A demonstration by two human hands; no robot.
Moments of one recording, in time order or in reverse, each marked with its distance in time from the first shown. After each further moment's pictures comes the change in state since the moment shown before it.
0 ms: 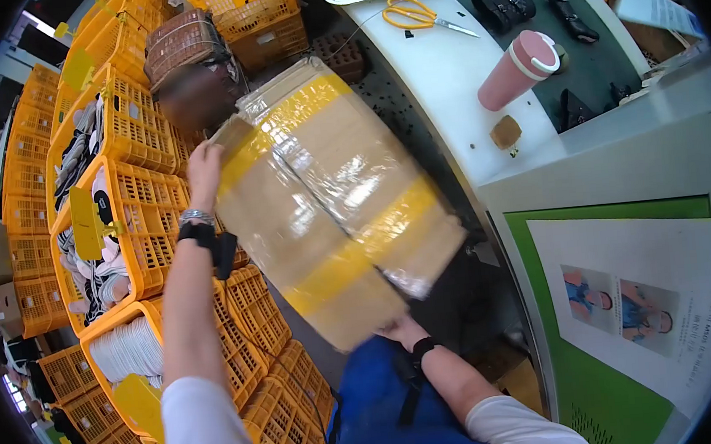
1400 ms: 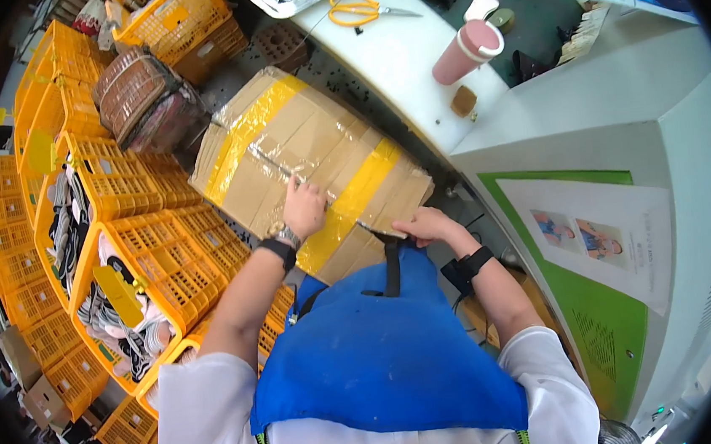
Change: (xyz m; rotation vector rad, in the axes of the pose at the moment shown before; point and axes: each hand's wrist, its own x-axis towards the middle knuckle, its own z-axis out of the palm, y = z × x) left_hand -0.089 0.117 0.061 0.666 -0.774 1.012; right_hand -0.155 -0.222 0.242 -1.466 0.519 -0.252
